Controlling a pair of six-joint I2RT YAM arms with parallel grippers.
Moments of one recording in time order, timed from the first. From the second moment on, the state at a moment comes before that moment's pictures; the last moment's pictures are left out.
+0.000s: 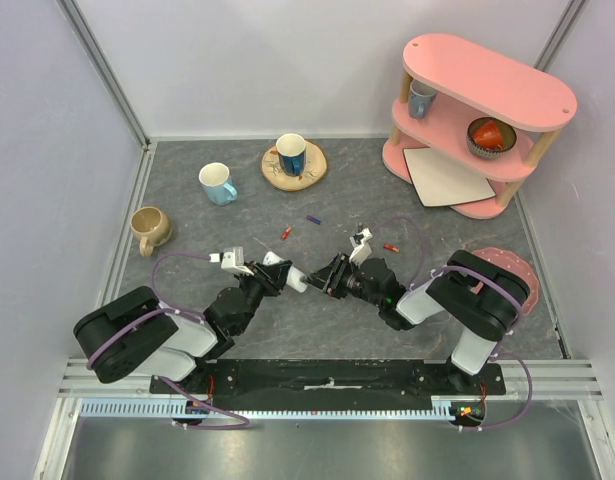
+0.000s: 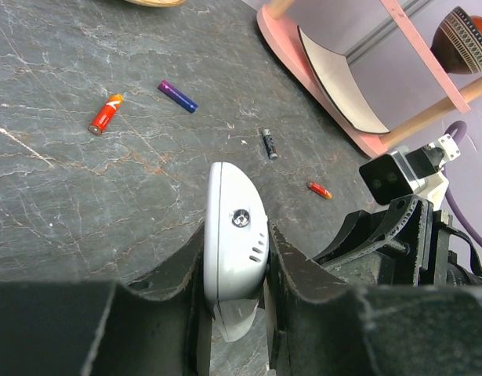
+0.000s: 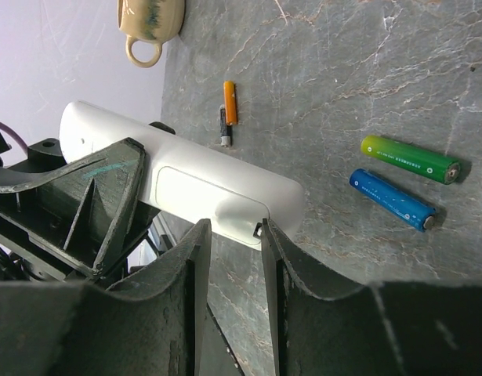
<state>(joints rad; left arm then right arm) -0.87 1.38 0.05 1.30 -0.45 -0.73 0.85 1.73 0.41 1.08 -0.12 1.14</state>
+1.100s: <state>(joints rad) -0.89 1.50 0.05 1.35 -0.49 -0.72 0.85 1.76 0.41 1.05 -0.13 1.13</state>
